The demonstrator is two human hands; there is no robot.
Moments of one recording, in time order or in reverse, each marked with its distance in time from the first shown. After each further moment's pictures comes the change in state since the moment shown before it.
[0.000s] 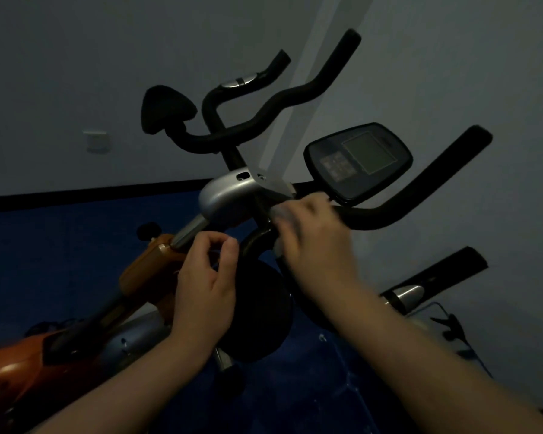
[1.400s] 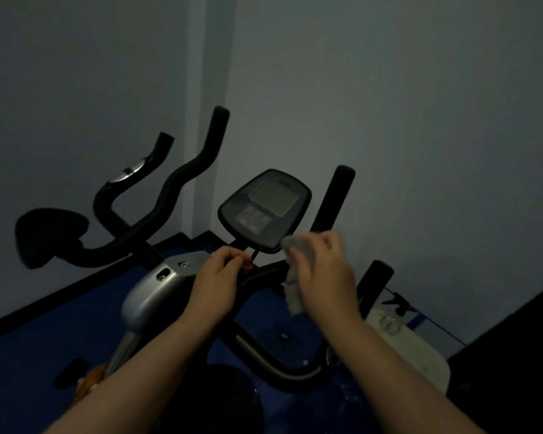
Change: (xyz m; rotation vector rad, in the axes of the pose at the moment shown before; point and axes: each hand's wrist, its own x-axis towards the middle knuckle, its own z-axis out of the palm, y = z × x) left_hand 0.106 0.040 0.097 -0.114 -0.619 -0.153; right_hand -0.002 0.054 -0.030 0.048 0.427 0.573
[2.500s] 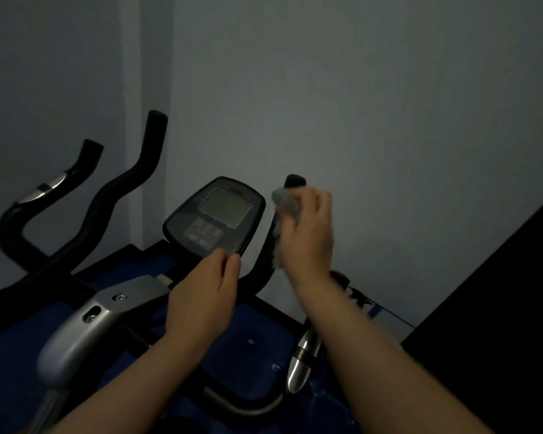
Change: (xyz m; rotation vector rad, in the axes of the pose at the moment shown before) left_hand 0.007 0.019 0.044 0.606 -0.003 0.339; right_hand 0.073 0.009 -0.020 -0.025 0.298 -0.034
